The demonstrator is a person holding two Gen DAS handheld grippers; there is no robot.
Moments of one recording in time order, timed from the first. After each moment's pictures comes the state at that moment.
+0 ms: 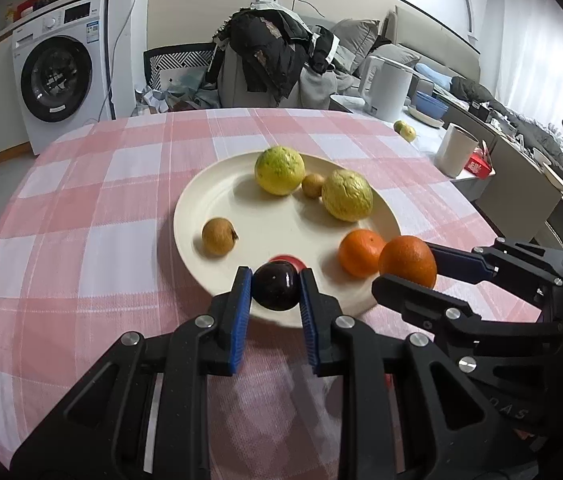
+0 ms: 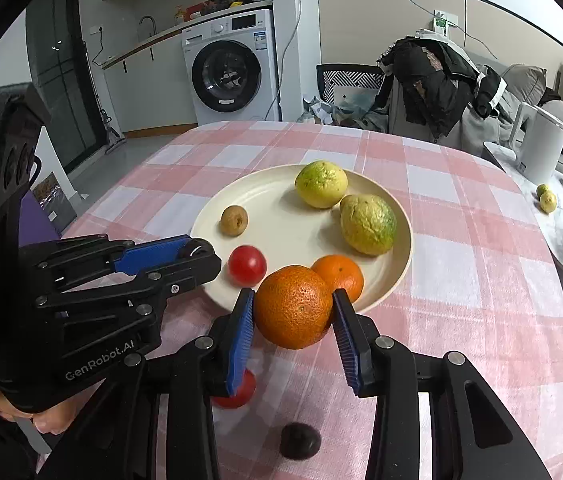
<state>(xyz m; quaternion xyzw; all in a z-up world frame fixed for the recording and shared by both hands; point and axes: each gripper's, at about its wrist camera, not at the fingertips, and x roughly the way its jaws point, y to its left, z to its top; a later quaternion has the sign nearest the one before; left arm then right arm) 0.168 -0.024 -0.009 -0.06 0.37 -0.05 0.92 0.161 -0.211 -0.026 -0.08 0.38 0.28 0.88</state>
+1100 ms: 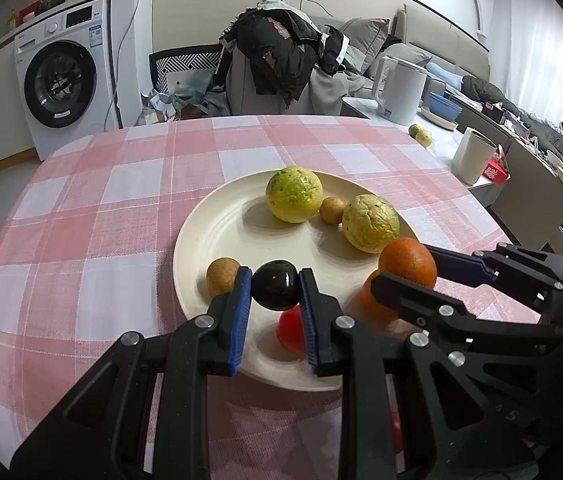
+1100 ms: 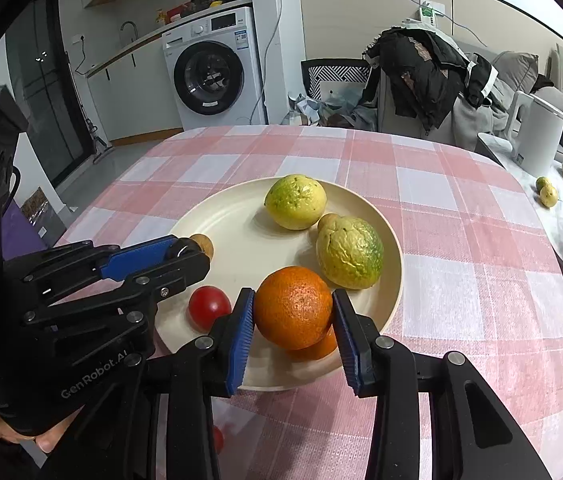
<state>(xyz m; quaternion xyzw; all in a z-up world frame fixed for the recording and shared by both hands) 0.209 -0.022 -0.012 -0.04 0.37 -0.04 0.93 0.203 -0.209 -0.031 -0.06 0.39 0.26 0.88</state>
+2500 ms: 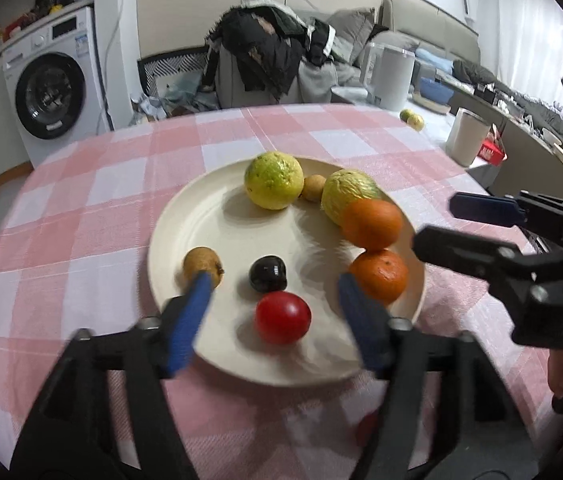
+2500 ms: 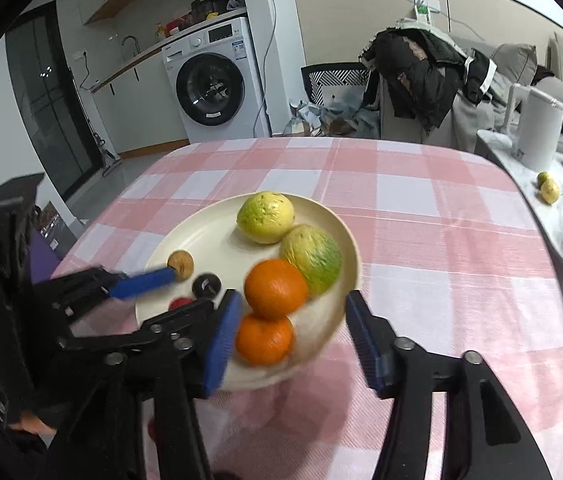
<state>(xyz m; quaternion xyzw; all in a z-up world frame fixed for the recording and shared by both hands) 0.207 -0.042 -0.024 -0.01 0.37 -0.05 0.93 0.215 -0.253 -0.020 -0.04 0.39 0.28 0.88</state>
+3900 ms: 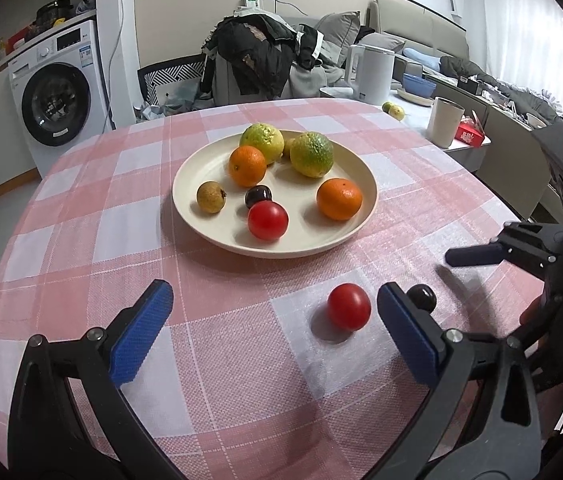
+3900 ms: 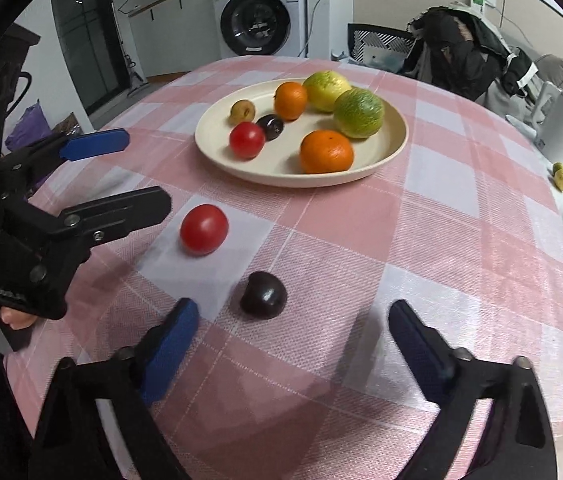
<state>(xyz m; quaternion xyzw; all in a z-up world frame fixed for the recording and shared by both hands) 0.107 -0.046 -0.015 0.01 0.37 -0.06 0.93 0.119 -0.260 -0.068 -0.14 0.45 0.33 0.82</state>
